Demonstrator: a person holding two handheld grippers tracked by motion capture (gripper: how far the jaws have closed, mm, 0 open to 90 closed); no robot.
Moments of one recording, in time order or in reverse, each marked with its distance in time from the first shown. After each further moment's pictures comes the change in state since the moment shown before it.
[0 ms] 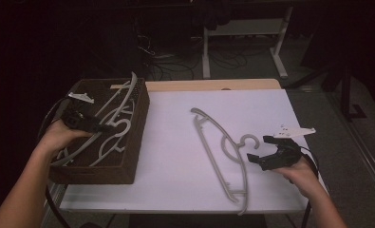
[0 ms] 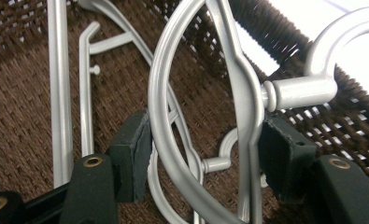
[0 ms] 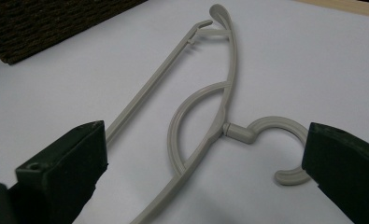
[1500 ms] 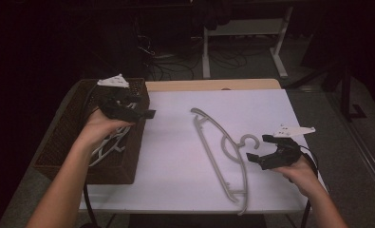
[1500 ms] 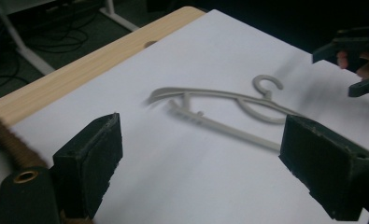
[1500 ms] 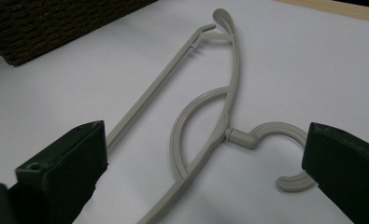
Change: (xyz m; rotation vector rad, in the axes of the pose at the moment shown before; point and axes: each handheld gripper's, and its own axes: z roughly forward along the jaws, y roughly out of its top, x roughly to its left) left arm -0.127 0.095 0.005 -0.343 -0.154 0.158; right arm 0.001 0.003 0.001 -0.006 0.012 -0.012
